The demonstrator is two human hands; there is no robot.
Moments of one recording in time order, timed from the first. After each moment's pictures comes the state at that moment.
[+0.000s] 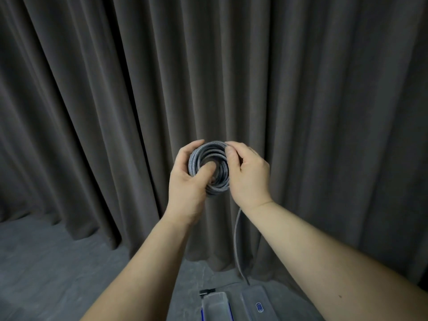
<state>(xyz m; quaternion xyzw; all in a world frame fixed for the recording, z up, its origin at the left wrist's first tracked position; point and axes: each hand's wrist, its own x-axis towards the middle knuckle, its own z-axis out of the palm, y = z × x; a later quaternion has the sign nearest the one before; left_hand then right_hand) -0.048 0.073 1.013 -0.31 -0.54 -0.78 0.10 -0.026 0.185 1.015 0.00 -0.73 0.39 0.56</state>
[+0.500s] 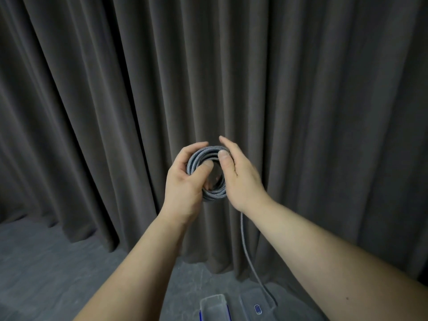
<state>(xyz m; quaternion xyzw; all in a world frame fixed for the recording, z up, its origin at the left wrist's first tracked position) -0.039 0.067 1.022 -0.32 -0.53 -0.78 0.08 -0.011 0.180 1.020 0.04 -0.80 0.48 0.36</state>
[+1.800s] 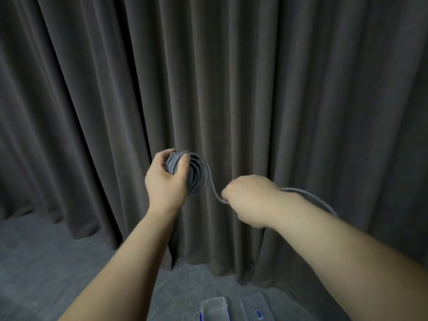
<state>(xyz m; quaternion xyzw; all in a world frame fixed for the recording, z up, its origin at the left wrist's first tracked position) -0.081 0.036 1.014 -0.14 -0.69 -0.63 0.32 0.025 0.171 1.055 0.06 -0.99 -0.13 0.04</state>
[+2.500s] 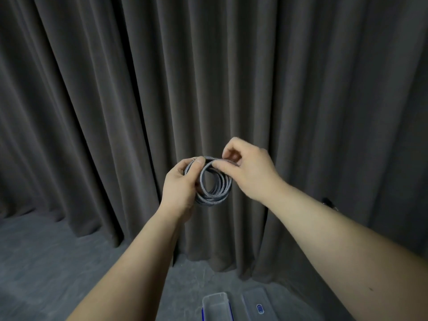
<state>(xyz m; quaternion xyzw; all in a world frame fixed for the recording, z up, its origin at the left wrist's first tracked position) -0.071 0.056 1.006 -0.18 -0.61 -0.77 0.05 -0.009 0.195 1.041 0.09 -0.86 0.35 0.36</state>
